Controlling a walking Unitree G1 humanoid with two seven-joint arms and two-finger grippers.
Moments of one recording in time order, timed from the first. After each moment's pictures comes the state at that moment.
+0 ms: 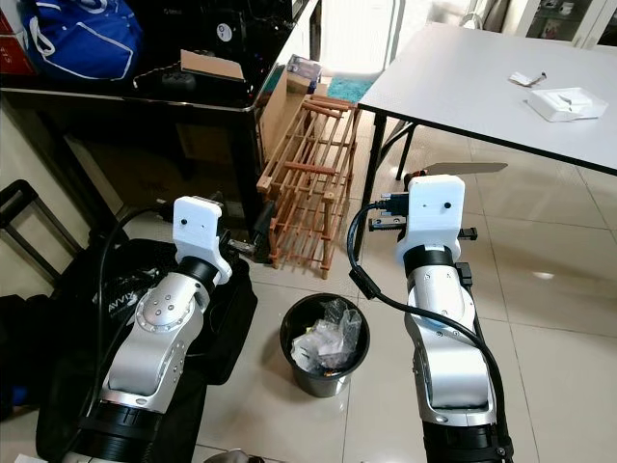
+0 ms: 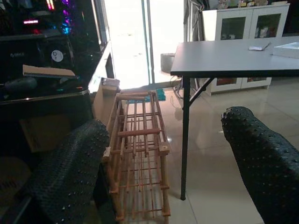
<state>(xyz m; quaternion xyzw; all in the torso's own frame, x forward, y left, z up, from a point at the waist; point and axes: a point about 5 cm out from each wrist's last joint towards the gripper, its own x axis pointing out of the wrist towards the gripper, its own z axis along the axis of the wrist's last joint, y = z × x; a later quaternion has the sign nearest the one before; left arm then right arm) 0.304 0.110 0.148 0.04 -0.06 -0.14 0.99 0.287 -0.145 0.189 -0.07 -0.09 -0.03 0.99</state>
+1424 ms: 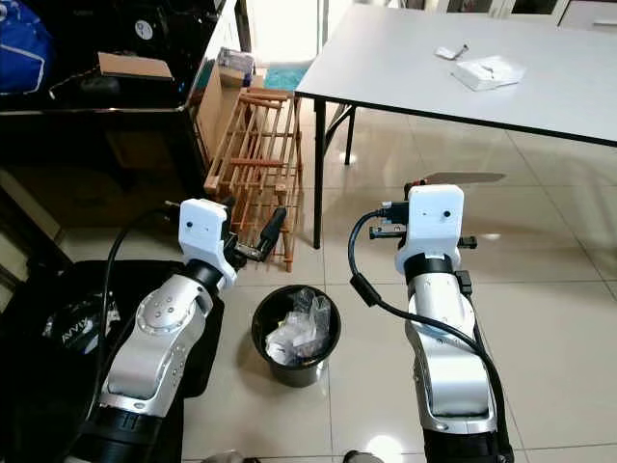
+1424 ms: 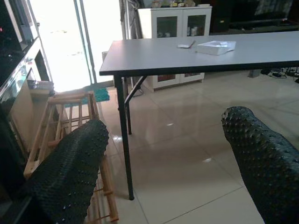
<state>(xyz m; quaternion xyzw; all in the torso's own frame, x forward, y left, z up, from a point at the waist) 0.299 0.102 0.148 0.02 -0.06 -0.19 0.98 0.283 -0.147 0.180 -0.07 -0.07 -0.03 0.99</state>
